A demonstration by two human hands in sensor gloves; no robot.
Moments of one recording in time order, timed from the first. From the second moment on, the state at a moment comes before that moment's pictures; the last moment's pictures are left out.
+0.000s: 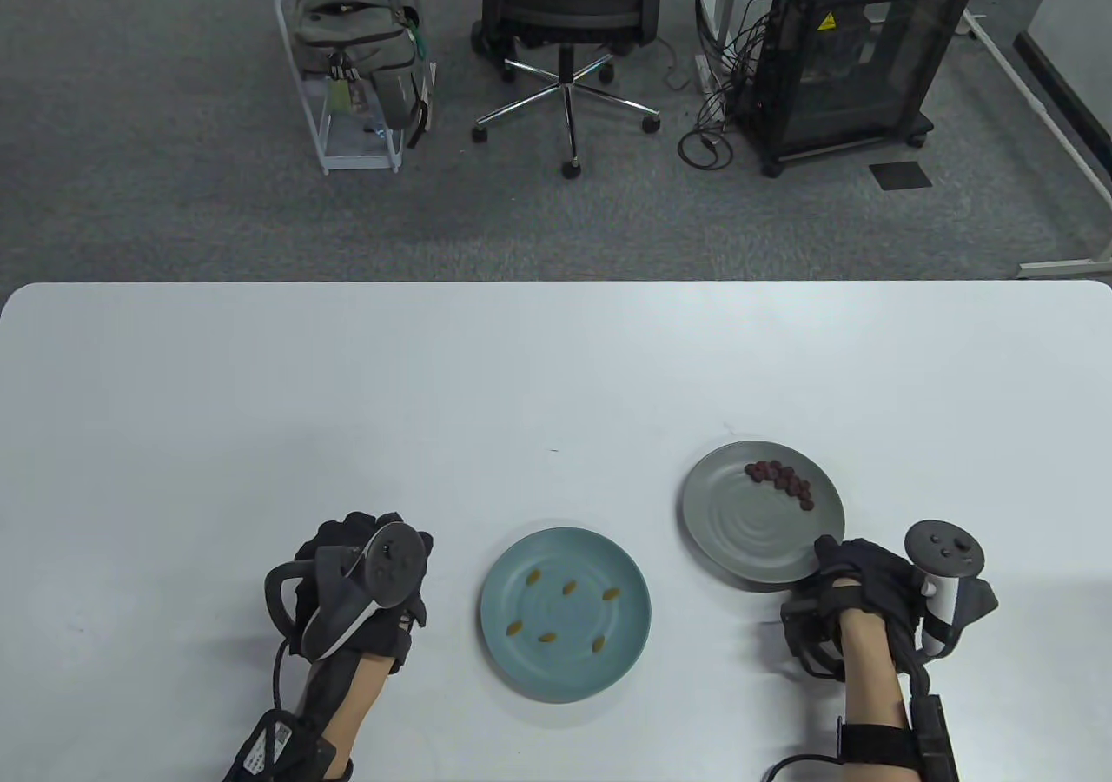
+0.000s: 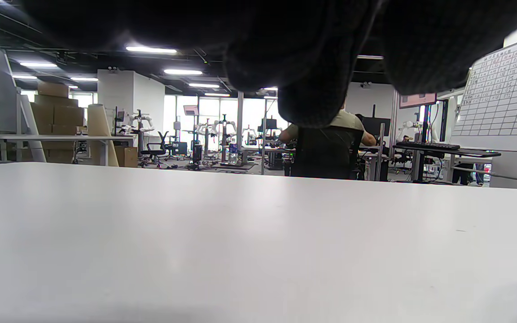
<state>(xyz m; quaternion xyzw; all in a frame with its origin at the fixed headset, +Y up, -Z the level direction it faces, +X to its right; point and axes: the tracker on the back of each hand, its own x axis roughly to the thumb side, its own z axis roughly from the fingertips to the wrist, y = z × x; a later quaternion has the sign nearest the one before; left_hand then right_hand) -0.209 -0.671 -0.310 0.11 0.01 0.03 0.99 0.315 -0.751 -0.325 -0.38 0.00 0.82 0.43</state>
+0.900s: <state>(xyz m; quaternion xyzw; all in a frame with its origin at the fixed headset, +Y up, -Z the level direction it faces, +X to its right) -0.209 -0.668 -0.307 0.13 -0.01 0.03 0.99 0.262 -0.687 -0.311 -0.20 -0.19 0.94 0.19</state>
